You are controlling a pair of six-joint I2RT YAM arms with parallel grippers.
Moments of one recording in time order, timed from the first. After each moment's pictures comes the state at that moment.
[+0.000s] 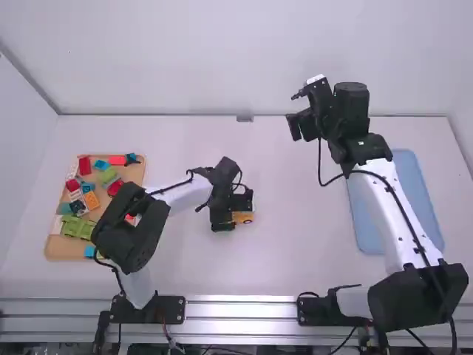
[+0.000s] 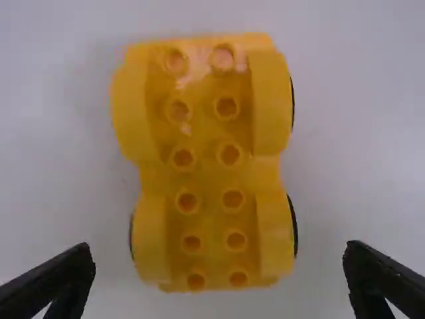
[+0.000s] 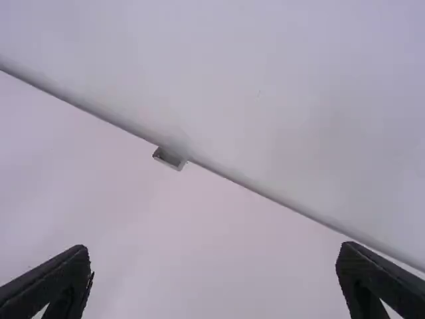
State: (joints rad) left arm -0.51 1.85 1.09 -0.66 0.18 0.92; right arm 0.18 1.47 1.39 -0.43 -0.17 -0.30
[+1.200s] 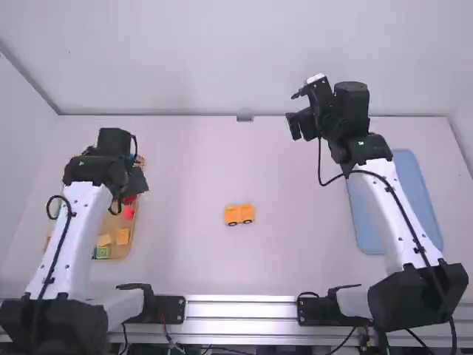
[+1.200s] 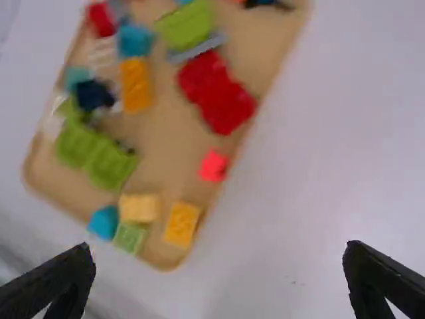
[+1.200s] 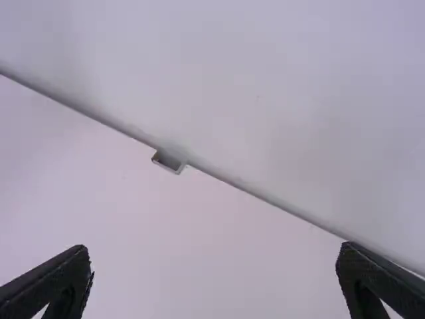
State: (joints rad) left arm 0.09 1.26 1.23 -1.22 -0.41 -0.47; right arm 0.18 1.47 1.39 -0.42 -0.17 -0.30
